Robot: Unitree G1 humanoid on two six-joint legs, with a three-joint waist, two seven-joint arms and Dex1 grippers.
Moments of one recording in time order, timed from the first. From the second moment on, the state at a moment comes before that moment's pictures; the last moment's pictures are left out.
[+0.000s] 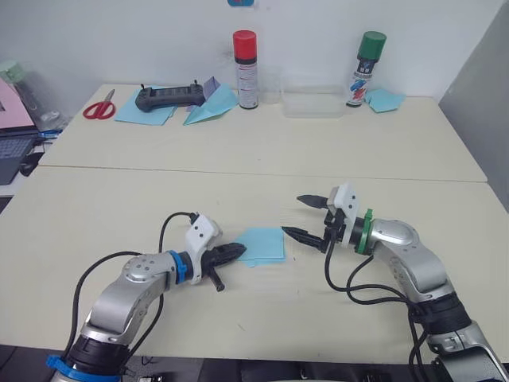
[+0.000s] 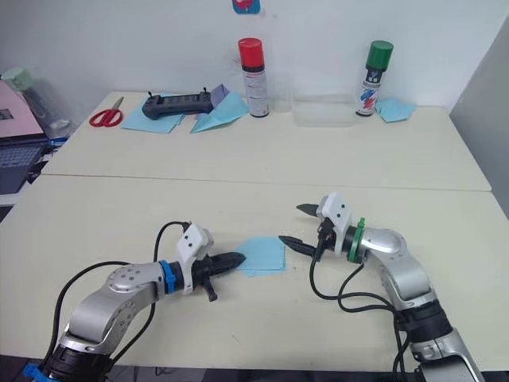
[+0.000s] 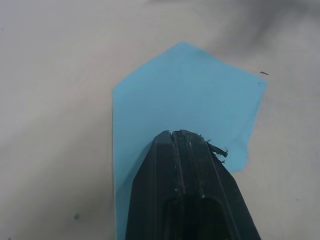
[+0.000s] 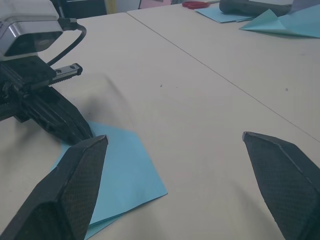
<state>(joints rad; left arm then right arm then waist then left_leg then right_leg) -0.09 0.61 -0.10 -0.28 -0.38 0.55 -0.78 -0.36 -0.45 0.18 -0.13 0.34 0.35 0.82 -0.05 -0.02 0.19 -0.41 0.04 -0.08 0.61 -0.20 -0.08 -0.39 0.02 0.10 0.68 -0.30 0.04</state>
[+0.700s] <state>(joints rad) 0.00 0.67 -0.11 -0.29 -0.36 0.42 -0.84 -0.57 -0.38 0.02 -0.11 0.70 1.45 0.62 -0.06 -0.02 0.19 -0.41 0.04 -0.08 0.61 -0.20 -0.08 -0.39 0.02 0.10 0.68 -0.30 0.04</state>
